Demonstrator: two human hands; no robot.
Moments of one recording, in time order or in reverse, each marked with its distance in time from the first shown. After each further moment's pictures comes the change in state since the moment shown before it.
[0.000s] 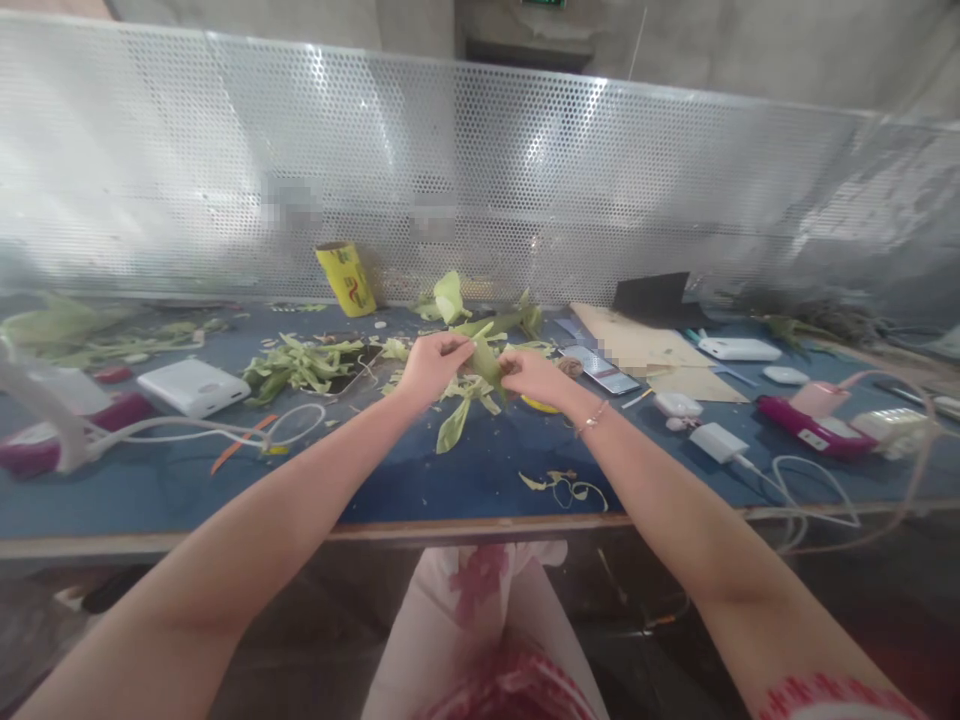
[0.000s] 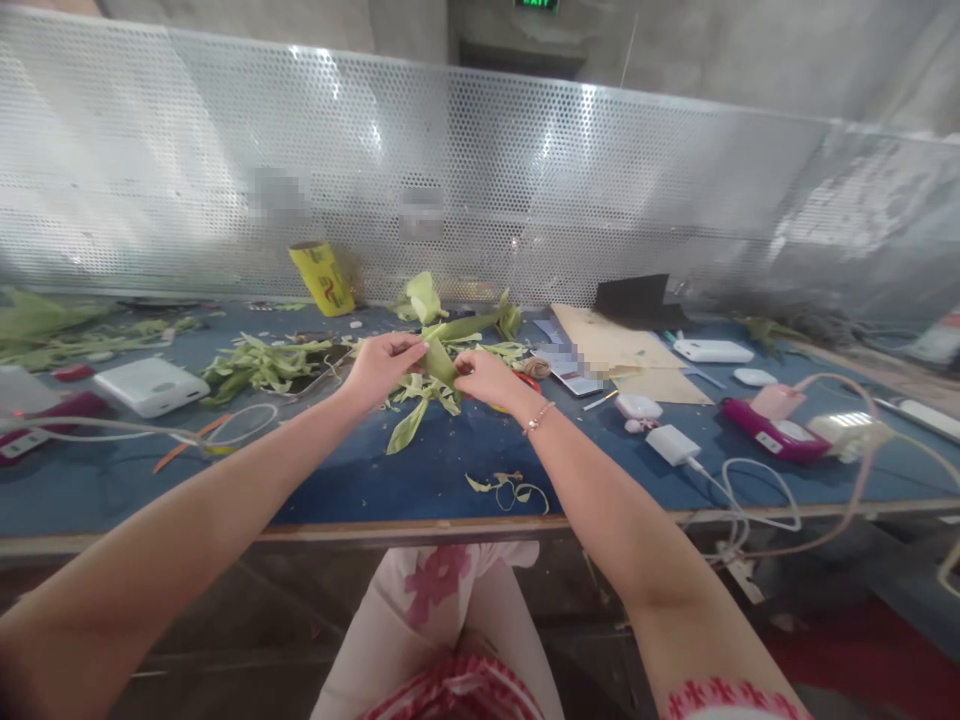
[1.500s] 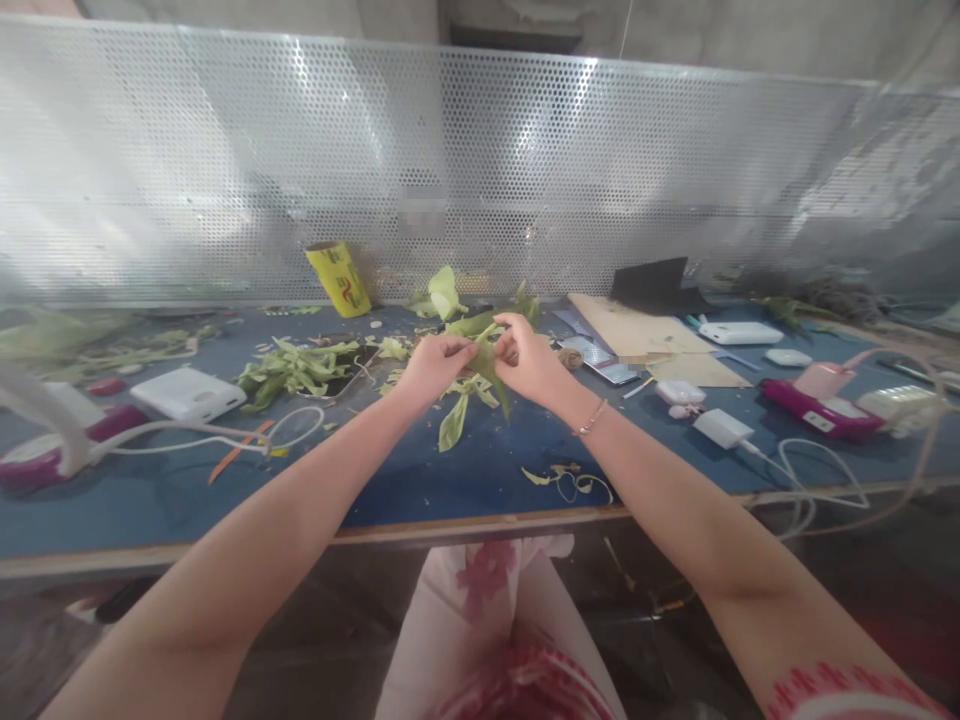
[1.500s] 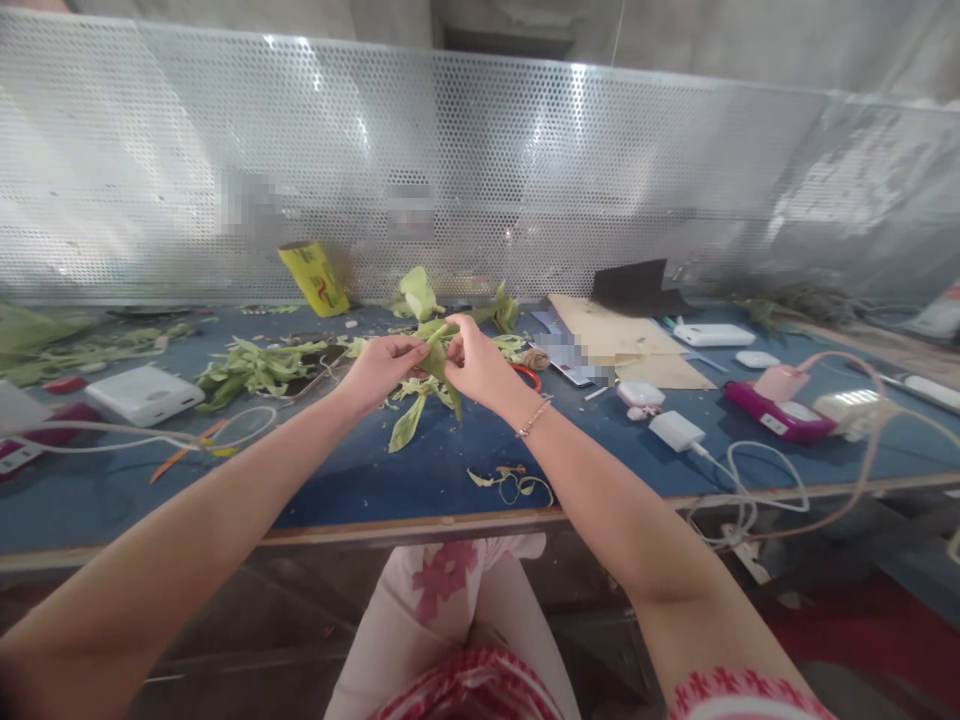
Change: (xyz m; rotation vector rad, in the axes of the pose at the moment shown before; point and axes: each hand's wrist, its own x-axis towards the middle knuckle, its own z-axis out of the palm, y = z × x) left_hand -0.007 0.012 0.001 0.079 -0.149 -0.068; right_hand -0.008 -0.010 0.006 -0.055 0.319 -0.254
